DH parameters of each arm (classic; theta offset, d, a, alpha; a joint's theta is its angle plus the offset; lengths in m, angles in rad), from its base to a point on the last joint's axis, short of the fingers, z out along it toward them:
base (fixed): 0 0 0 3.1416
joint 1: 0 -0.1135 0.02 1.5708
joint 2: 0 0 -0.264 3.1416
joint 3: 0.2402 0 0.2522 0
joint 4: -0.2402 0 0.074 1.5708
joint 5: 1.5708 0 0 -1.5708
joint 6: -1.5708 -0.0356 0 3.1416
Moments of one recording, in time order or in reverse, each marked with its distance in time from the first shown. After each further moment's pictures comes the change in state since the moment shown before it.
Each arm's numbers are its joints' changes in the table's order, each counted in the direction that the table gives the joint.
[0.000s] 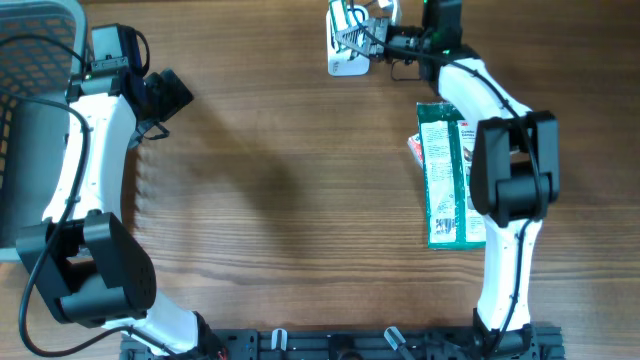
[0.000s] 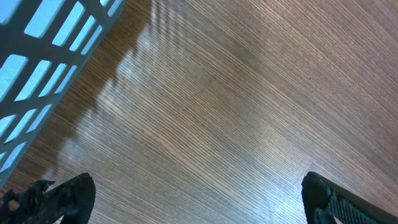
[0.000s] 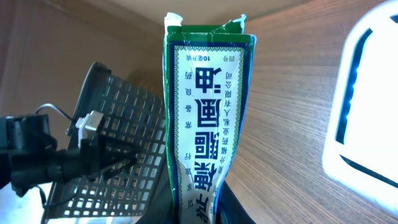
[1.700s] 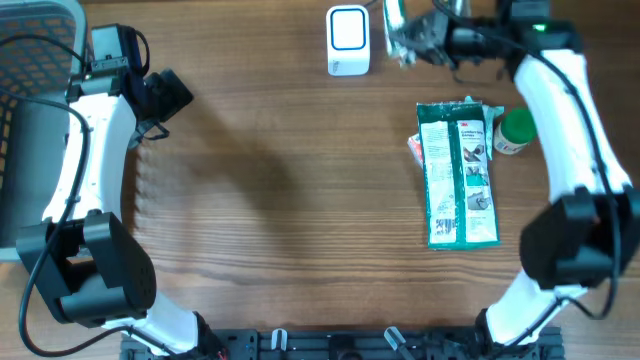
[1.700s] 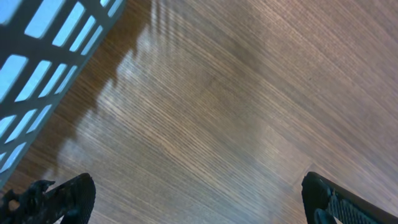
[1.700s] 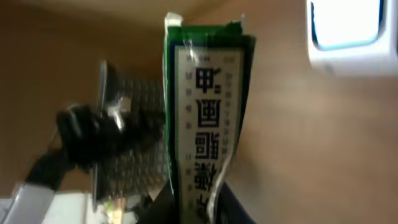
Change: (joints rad) left arm 0.000 0.000 0.000 -0.002 0.000 0.000; right arm 0.122 -0.453 0.027 -0.972 0.112 0.307
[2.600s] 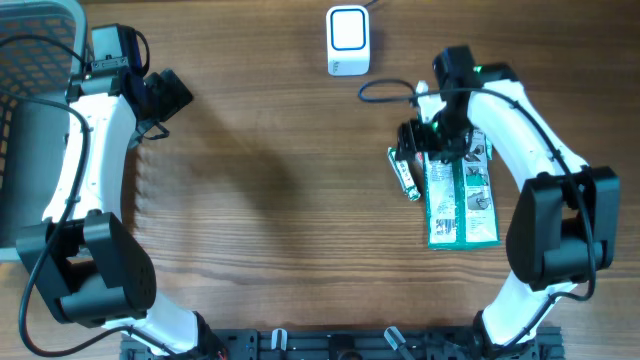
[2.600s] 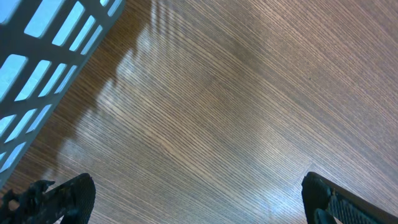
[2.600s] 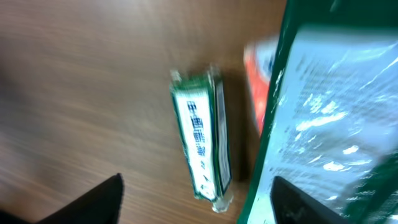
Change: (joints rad) left arm 0.000 0.000 0.000 0.003 0.000 0.000; right arm -0.123 0.018 -0.285 -0.295 0.702 0.359
